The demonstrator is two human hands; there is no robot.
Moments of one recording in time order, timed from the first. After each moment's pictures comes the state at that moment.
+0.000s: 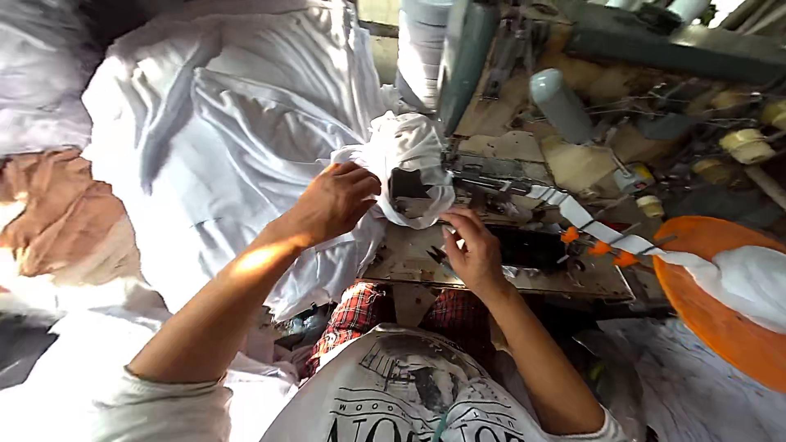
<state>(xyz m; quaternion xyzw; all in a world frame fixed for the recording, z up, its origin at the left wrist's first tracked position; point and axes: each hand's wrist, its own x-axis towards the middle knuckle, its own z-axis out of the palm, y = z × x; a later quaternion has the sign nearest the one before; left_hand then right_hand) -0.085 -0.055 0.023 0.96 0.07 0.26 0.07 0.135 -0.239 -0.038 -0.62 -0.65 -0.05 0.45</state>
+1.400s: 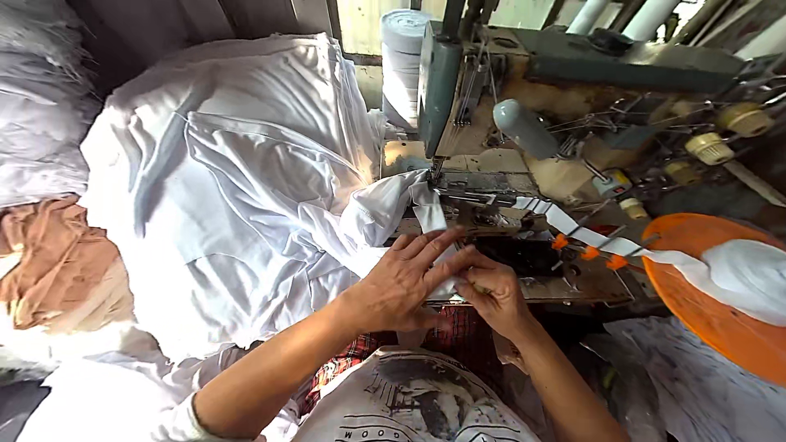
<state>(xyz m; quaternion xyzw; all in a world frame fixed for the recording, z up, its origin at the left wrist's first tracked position) -0.025 -0.149 0.005 0.96 -0.04 0.27 0.08 0.149 -0.284 -0.024 -0.48 -0.66 0.09 0.57</state>
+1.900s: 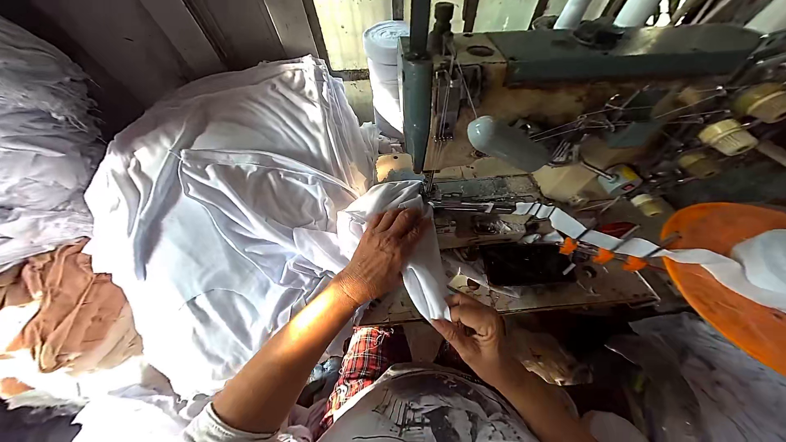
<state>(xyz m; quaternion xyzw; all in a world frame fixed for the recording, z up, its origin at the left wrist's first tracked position) 0.000 -0.085 -0.006 0.97 0.05 0.25 -0.01 0.109 -0.288 -0.071 -0.49 -0.57 0.11 0.65</state>
